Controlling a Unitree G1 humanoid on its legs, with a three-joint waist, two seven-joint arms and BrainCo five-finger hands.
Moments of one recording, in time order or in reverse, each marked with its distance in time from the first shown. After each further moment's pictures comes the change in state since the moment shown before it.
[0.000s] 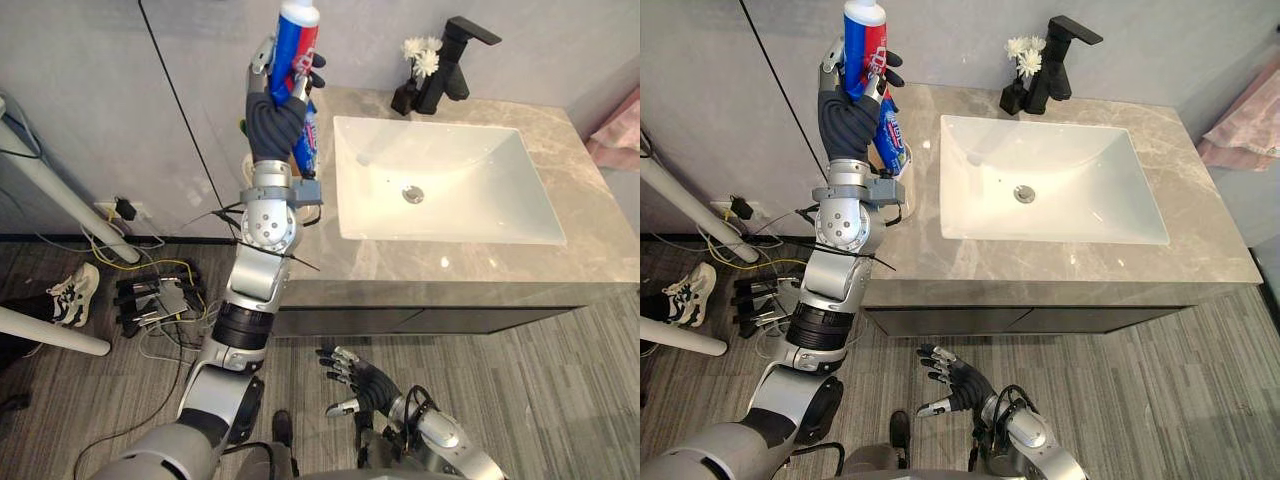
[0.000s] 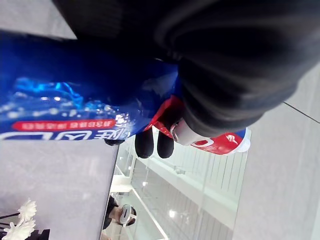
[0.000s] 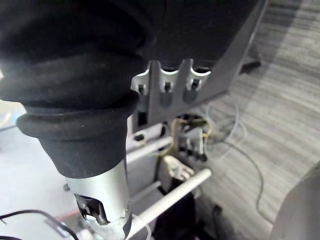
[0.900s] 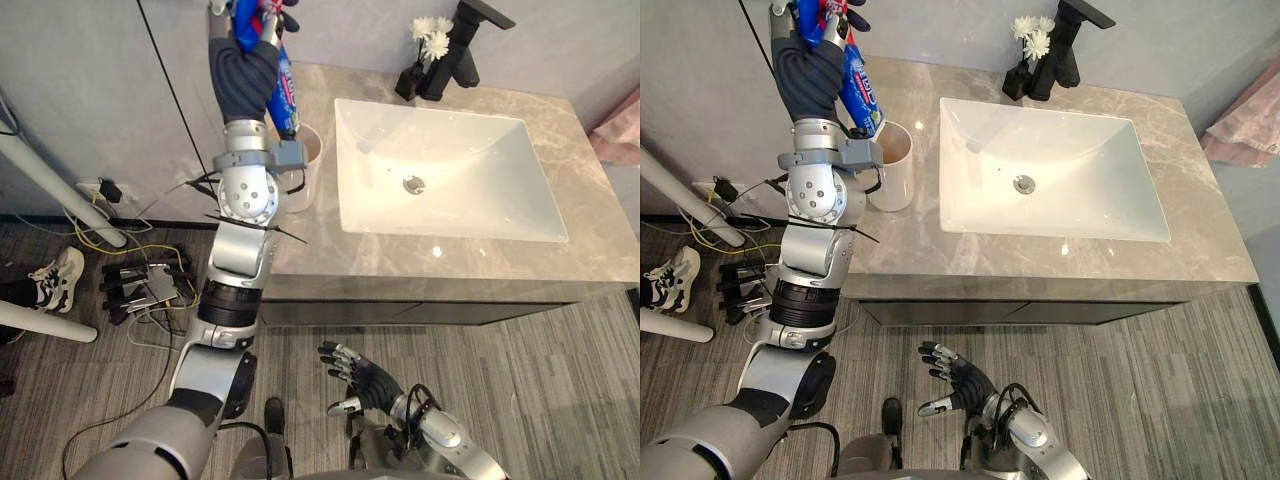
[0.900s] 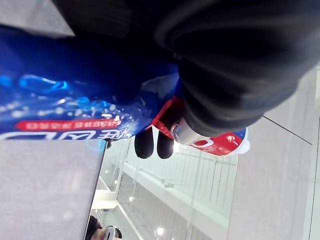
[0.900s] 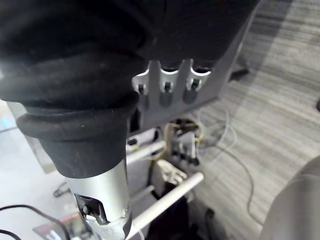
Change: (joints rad) left arm -0.127 0.068 0.051 0.001 -0.010 -0.002 0.022; right arm -0.001 -0.006 -0.002 -0.001 -0.001 -0.023 -0.001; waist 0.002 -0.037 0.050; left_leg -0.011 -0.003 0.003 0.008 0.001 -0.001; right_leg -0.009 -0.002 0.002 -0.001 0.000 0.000
